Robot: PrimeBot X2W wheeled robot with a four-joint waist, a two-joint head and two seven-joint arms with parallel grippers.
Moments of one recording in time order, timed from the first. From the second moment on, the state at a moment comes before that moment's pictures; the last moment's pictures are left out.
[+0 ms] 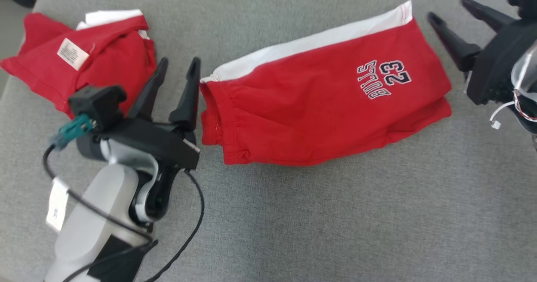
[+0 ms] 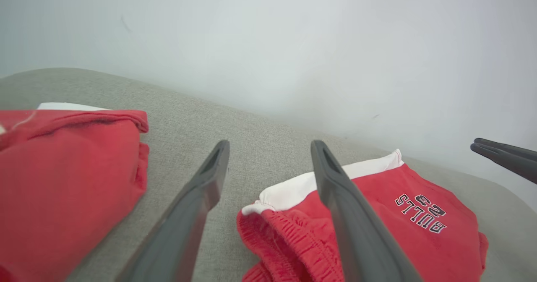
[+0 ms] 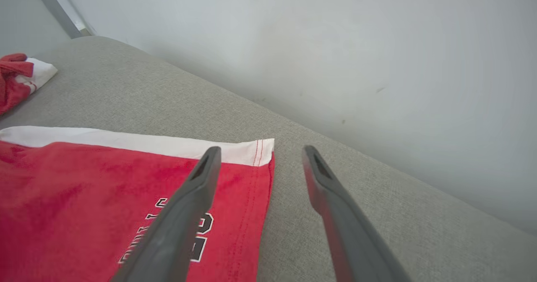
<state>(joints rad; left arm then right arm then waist) -0.65 0.18 -0.48 0.30 -0.66 0.04 -0.12 -0.88 -0.54 0.44 0.36 0.66 0.13 0.31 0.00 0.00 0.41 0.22</state>
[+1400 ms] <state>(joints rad) -0.07 0.29 -0.47 -0.02 -0.64 0.06 -0.25 -0.50 -0.16 -0.22 0.65 0.22 0.13 0.33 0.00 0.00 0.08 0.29</state>
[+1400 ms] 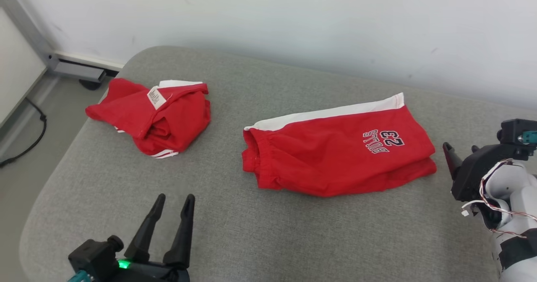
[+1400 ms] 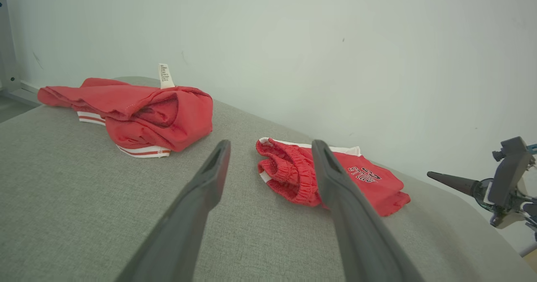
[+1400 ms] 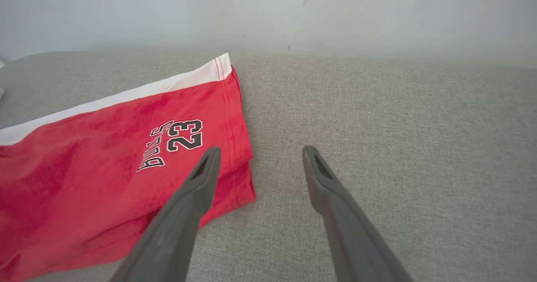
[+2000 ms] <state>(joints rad) -0.10 0.25 -0.52 0.02 -0.63 0.03 -0.25 -0.54 -0.10 -0.43 0.75 0.07 0.13 0.40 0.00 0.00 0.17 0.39</state>
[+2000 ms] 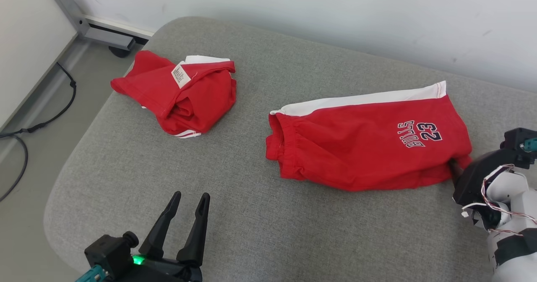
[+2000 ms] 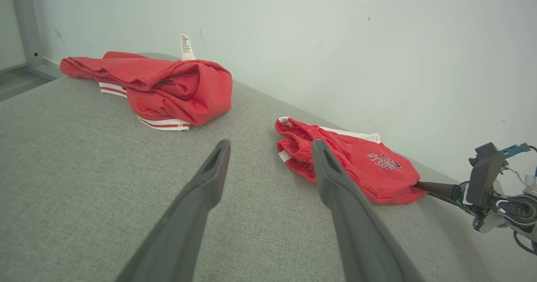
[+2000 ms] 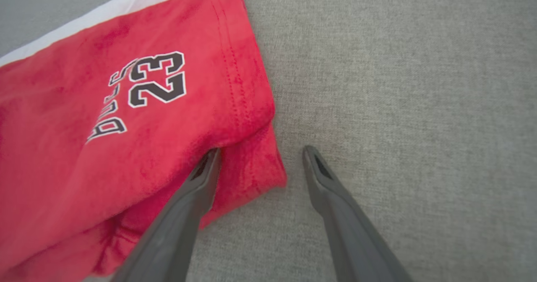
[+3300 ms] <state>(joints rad) -0.08 0.28 -0.51 0.02 -0.65 0.04 -0.24 -0.25 -0.05 -0.26 0.45 0.34 0.13 0.37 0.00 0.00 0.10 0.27</state>
